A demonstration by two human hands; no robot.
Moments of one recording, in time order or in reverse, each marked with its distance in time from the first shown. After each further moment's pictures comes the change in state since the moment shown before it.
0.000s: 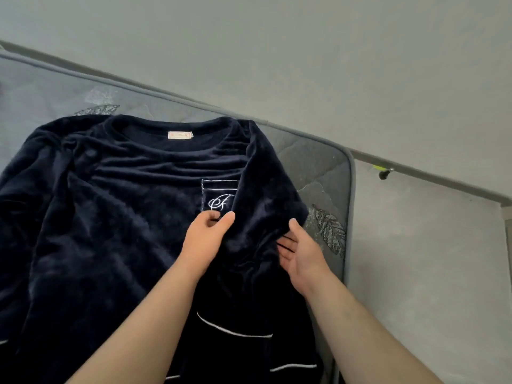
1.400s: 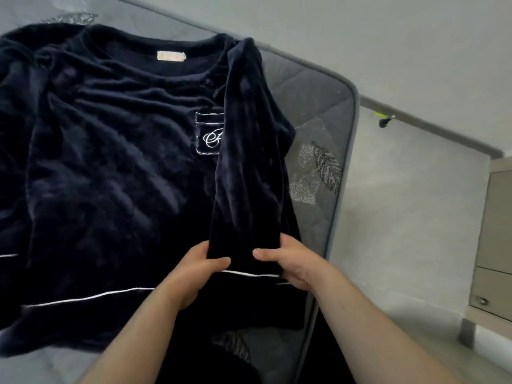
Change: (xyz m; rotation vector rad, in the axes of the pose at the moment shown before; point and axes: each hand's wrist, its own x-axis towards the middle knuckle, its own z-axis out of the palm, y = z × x) left_hand -0.119 -0.100 -0.021 -0.156 -0.377 -0.363; right_hand -0.061 0.085 -0.050 -0.522 -0.300 0.190
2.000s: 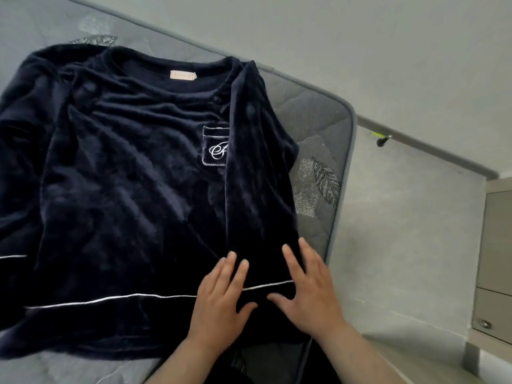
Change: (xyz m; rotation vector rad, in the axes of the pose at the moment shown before) left_hand -0.003 -0.082 0.044 1.040 0.394 0.761; right_hand -0.034 0.065 -0.026 -1.238 0.556 -0.598
